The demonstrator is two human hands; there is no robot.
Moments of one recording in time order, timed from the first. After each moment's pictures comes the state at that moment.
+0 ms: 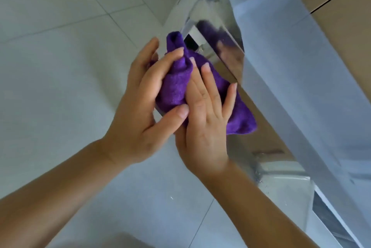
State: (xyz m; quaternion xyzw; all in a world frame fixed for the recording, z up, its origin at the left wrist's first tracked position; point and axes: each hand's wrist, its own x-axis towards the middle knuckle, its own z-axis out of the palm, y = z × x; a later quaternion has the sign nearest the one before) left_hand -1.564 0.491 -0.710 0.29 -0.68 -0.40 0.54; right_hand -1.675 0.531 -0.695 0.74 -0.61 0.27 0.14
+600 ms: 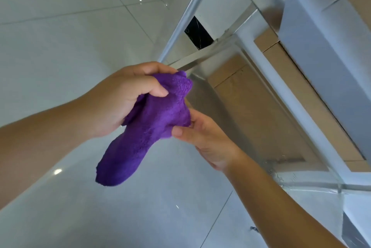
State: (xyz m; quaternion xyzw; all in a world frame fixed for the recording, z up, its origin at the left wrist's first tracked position) left_hand -1.540 0.501 -0.749 0.33 -0.43 -0.76 0.36; right_hand -1.719 0.552 -0.760 0.46 -0.56 0.27 -0.63
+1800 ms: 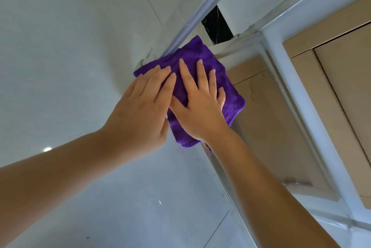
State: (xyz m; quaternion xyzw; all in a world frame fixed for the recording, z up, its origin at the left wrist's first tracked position) left_hand -1.589 0.499 -0.858 0.51 -0.80 -0.15 0.26; right_hand -1.725 0.473 -0.823 0.72 -0.68 -0.05 -0.14
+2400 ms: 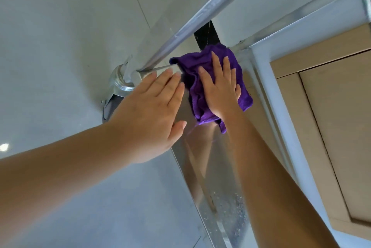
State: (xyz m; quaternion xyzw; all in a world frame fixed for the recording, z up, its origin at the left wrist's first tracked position) left_hand -1.632 0.456 -0.863 0.50 -0.83 -0.10 0.24; right_hand -1.806 0.379 -0.832 0.64 -0.76 0.00 -0.11
